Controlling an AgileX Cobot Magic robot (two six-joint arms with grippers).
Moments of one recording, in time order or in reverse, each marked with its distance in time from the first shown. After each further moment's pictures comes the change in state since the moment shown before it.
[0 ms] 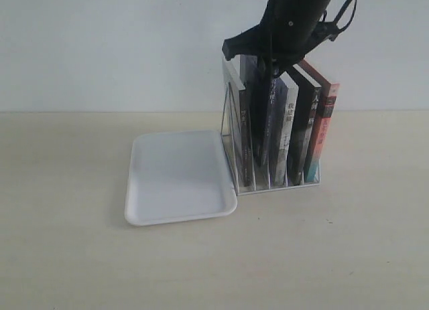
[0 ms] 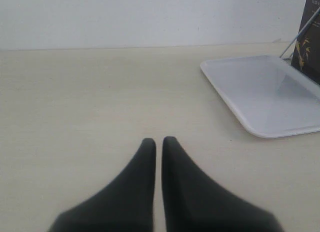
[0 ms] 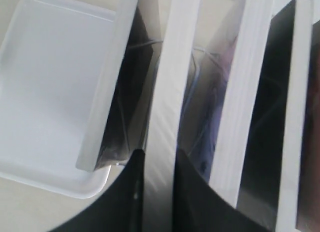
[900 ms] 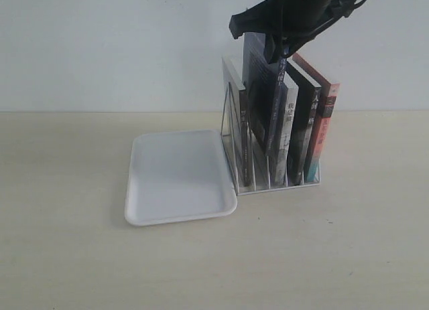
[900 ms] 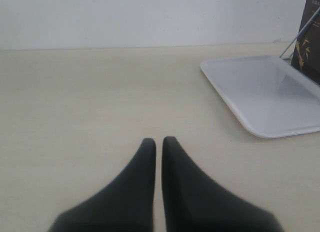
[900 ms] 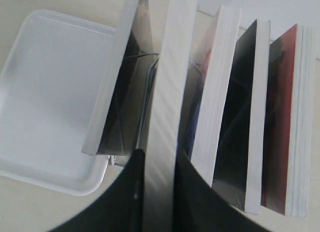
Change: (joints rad) left arm 0.000 0.000 0.000 0.000 0.000 0.000; right arm 0.000 -0.062 0.000 -0.029 0.017 0.000
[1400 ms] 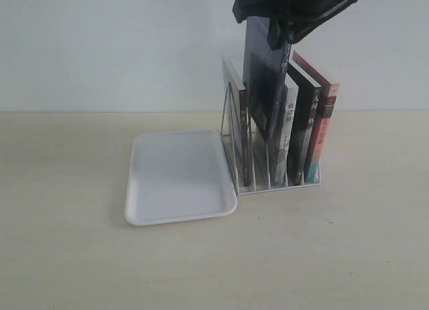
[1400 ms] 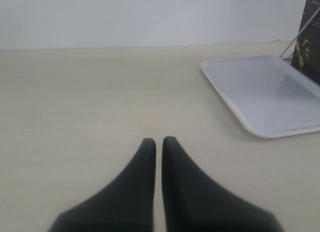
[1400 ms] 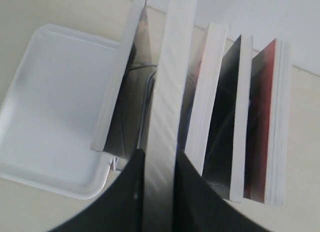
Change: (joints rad) left arm 0.000 0.000 0.000 0.000 0.000 0.000; right arm 0.000 -0.059 0.000 -0.002 0.002 0.000
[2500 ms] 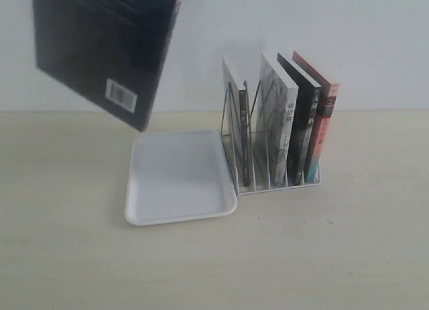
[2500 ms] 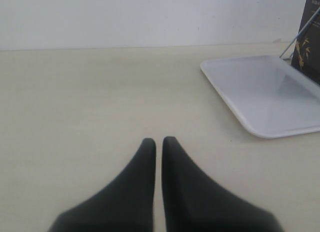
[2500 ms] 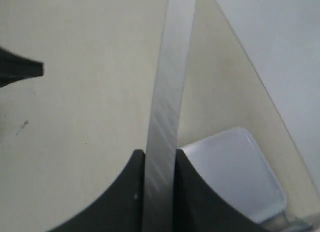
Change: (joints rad) left arm 0.000 0.000 0.000 0.000 0.000 -0.005; right arm 0.237 -0.260 0.000 0.485 0.094 -0.721
